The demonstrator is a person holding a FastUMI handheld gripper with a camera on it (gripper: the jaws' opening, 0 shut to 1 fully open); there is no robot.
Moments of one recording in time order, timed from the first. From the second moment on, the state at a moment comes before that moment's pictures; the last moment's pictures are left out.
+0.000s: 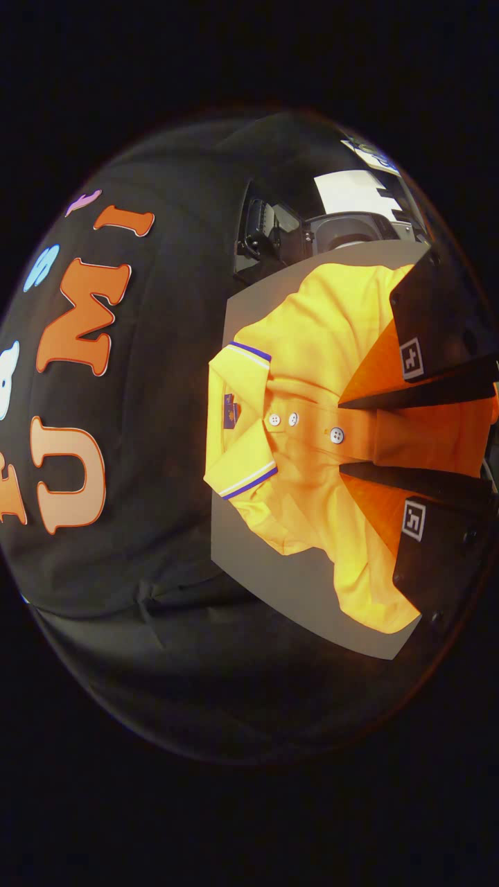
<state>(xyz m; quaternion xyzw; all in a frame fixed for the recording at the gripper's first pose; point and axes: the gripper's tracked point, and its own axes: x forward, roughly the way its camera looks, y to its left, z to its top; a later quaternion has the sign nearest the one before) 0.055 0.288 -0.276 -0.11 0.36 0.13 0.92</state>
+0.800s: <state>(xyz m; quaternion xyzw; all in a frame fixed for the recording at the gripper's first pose) 0.073 0.237 -0.214 -0.09 0.34 0.15 0.92</state>
